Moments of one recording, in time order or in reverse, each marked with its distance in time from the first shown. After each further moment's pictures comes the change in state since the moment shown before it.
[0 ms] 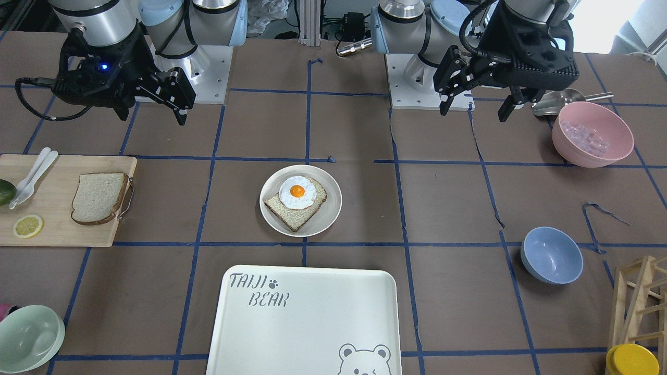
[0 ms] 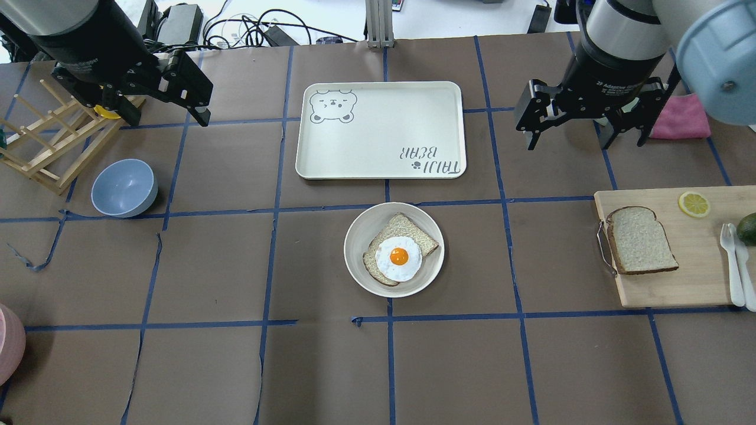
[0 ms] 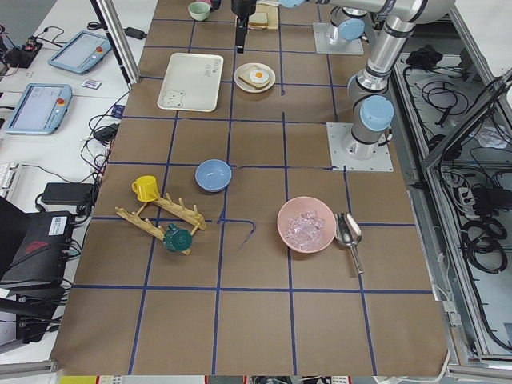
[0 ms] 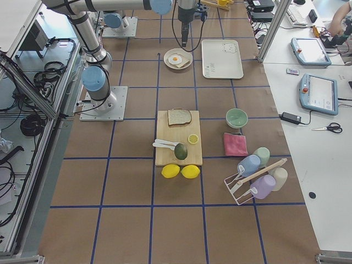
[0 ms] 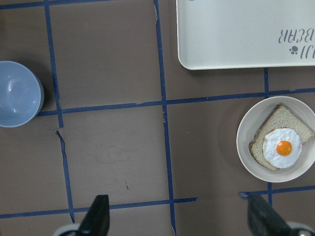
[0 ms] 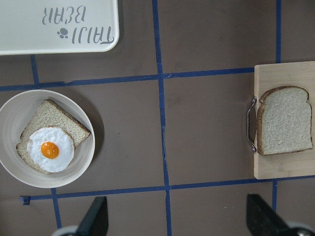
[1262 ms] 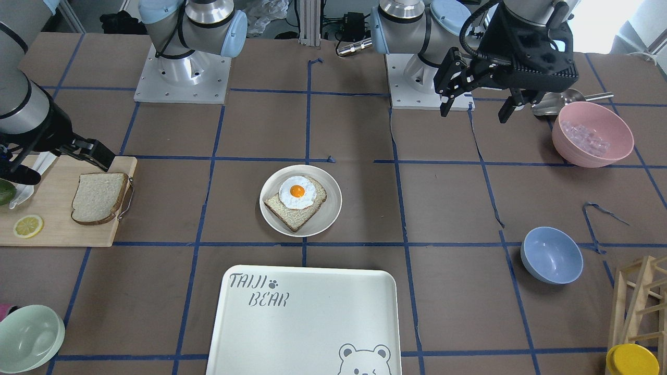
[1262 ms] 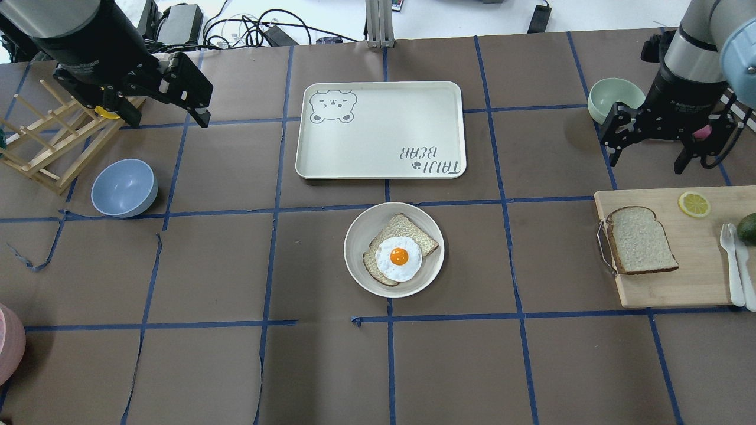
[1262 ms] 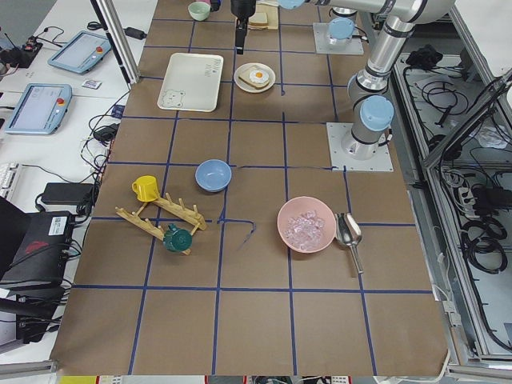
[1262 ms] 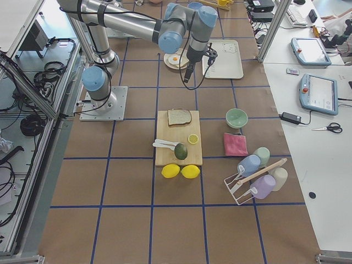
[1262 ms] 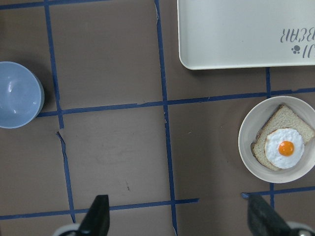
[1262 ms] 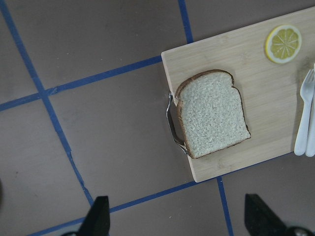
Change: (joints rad) left arm 0.002 0.000 -0.005 0.007 0.002 0.002; right arm -0.271 0.130 0.131 -0.123 -0.118 -0.027
